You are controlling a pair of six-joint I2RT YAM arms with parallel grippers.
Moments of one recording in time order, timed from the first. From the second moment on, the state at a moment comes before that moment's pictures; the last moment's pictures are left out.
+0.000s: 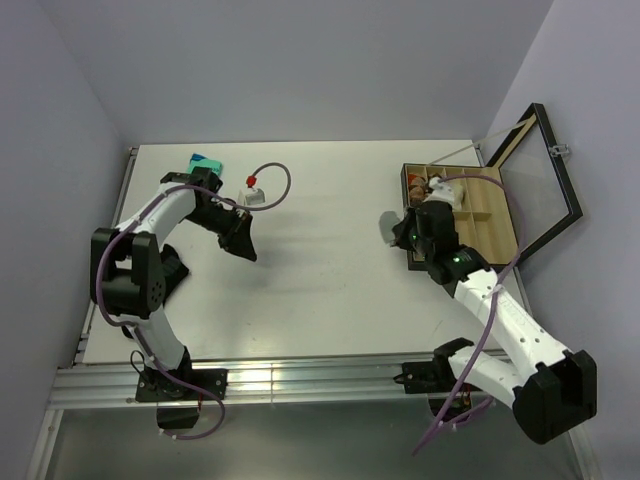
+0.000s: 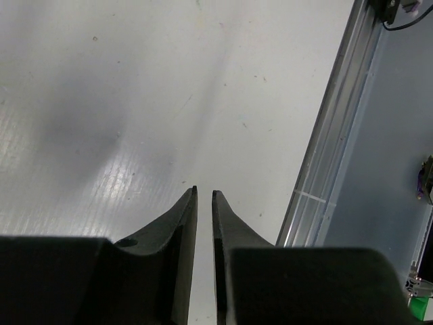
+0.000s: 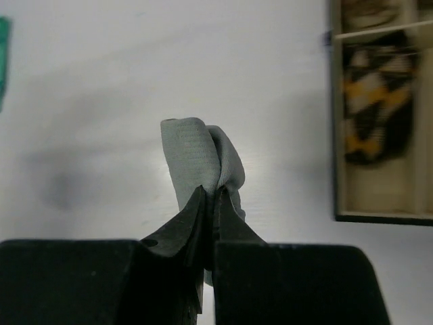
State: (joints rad) left arm -0.16 1.79 1.36 -1.12 0.89 0.77; right arm 0.38 1.00 0.74 -0.27 0.16 0.53
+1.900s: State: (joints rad) left arm -0.09 1.74 1.39 -1.33 1.03 1.10; right arm 0.11 1.67 0.94 -0.35 0.62 0.29
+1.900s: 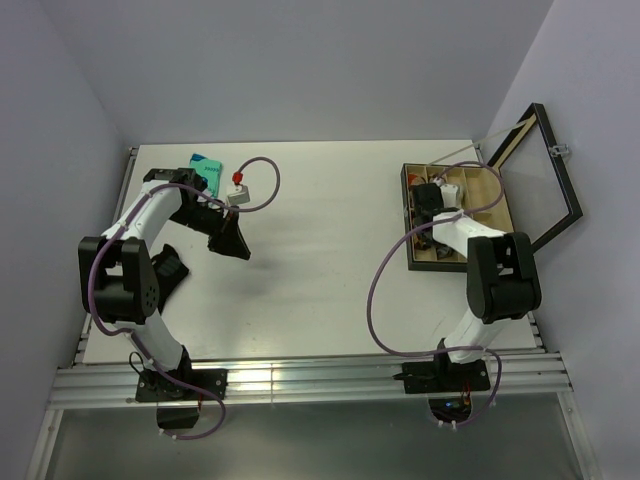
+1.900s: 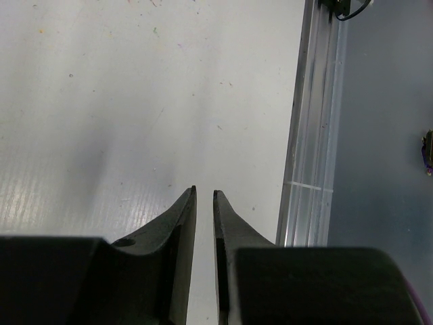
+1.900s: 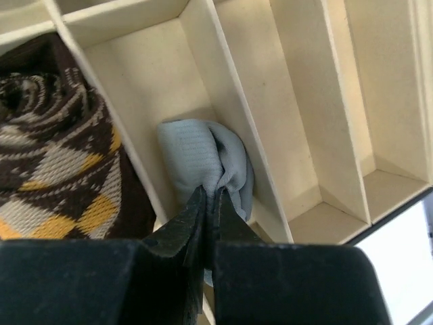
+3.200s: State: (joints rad) left arm -0.09 1.71 1.40 -1.29 1.02 0.97; right arm -0.10 1.50 0.94 -0.49 0.22 0.46
